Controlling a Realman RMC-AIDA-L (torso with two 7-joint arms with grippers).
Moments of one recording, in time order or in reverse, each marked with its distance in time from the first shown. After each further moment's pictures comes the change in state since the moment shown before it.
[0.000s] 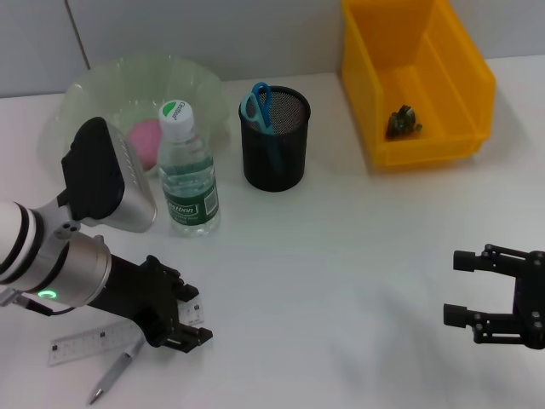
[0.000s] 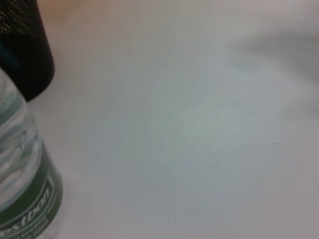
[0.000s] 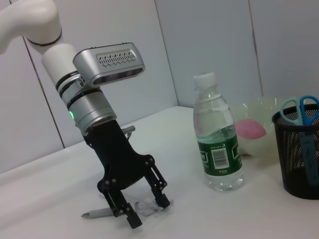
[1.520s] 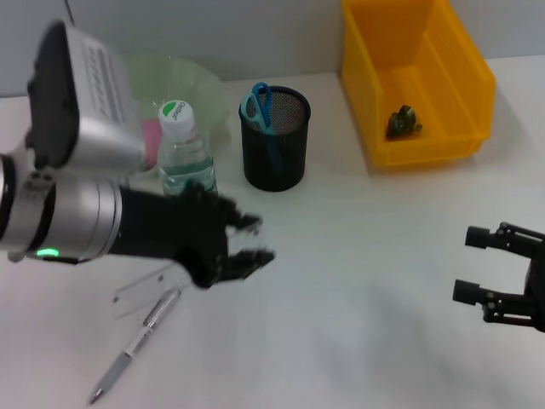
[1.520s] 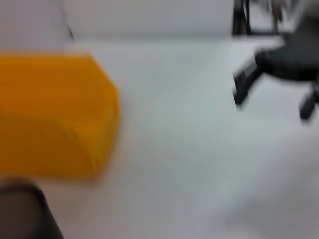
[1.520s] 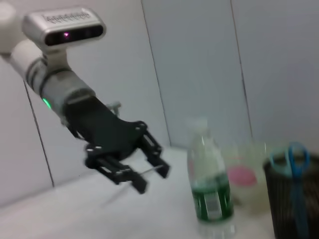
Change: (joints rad) left arm 0.146 0.001 0.009 0.426 -0.243 0.023 -0.009; right arm 0.000 0.023 0.115 0.011 0.022 -0.067 -0.050
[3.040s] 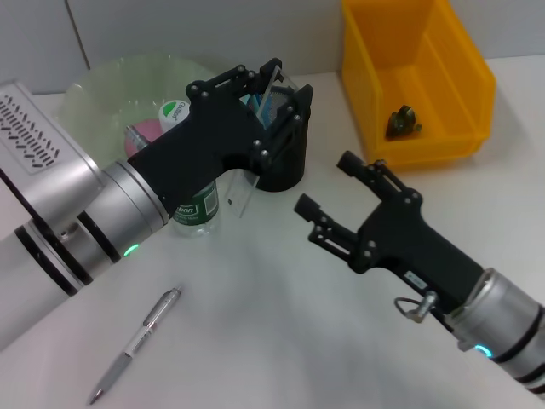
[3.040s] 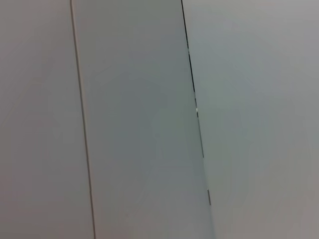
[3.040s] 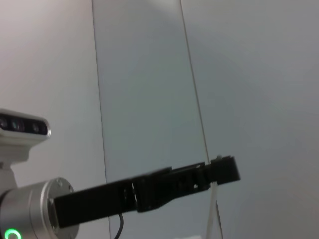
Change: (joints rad) left arm 0.136 -0.008 0.370 -0.481 -1.427 -0.581 1.210; right arm 0.274 0.042 0.283 1.008 0.137 0.218 -0.898
